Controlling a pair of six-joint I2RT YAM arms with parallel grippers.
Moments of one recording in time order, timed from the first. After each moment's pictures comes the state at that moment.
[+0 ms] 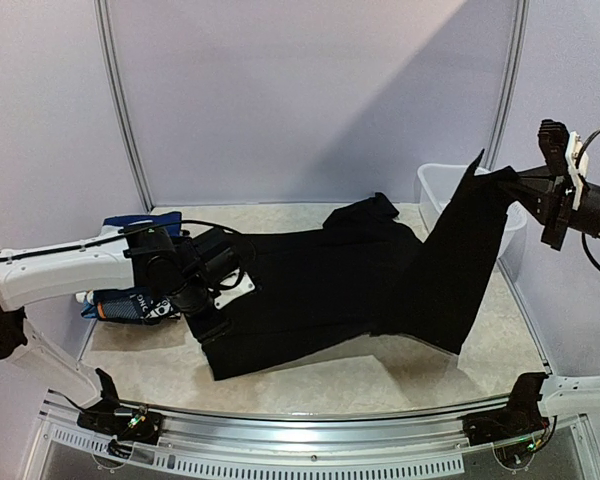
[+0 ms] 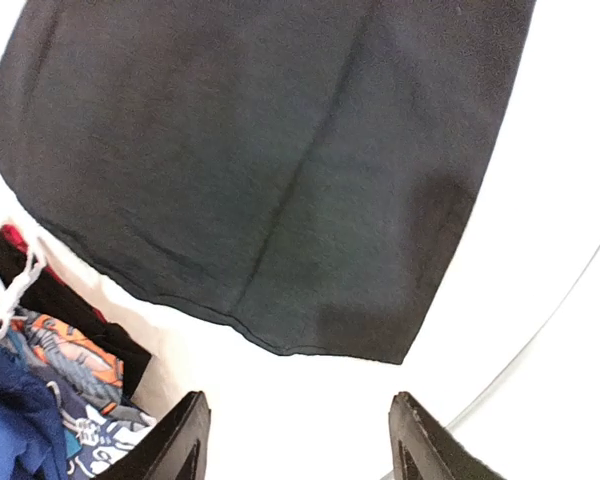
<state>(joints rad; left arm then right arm) -0.98 1.41 1.13 -1.03 -0.21 0.05 0.88 0.80 1.49 -0.86 0.11 -0.47</state>
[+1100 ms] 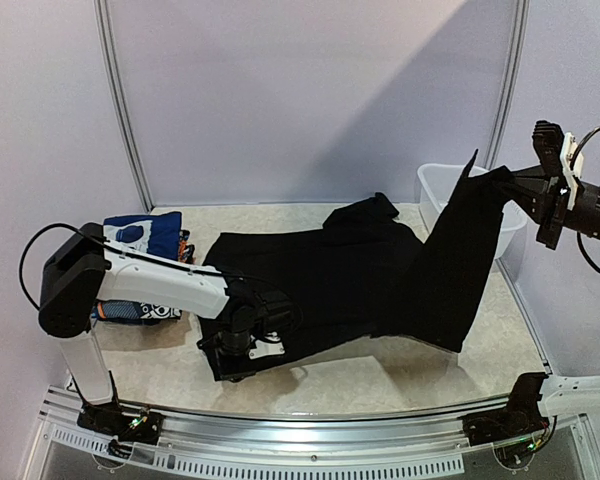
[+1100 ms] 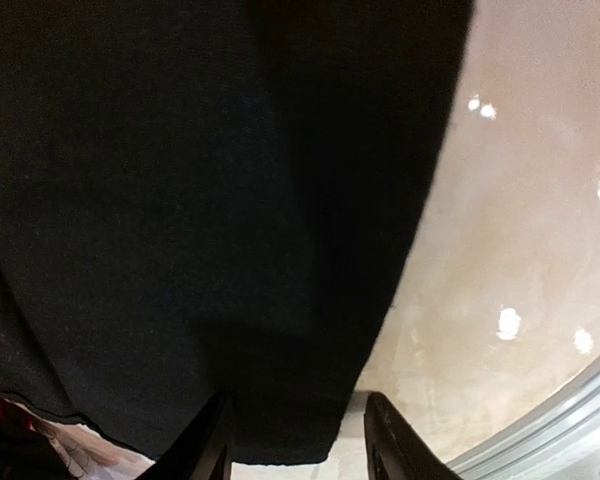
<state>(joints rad) -1.08 1.85 1.14 -1.01 -0.12 0.15 0.88 0.81 1.47 -0.82 0.10 -0.50</state>
